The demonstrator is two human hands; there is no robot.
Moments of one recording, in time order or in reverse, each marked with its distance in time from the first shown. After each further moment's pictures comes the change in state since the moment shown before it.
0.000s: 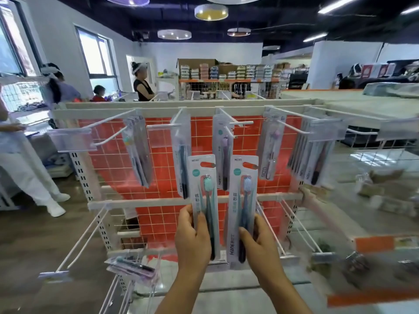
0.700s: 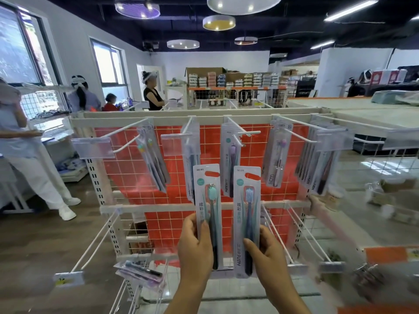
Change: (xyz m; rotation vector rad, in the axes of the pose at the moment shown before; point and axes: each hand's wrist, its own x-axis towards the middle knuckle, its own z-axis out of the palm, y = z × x) left_hand -0.007 0.002 -0.015 -0.018 0.012 -0.013; right_hand -0.011 0.000 -0.002 0.072 -0.038 0.029
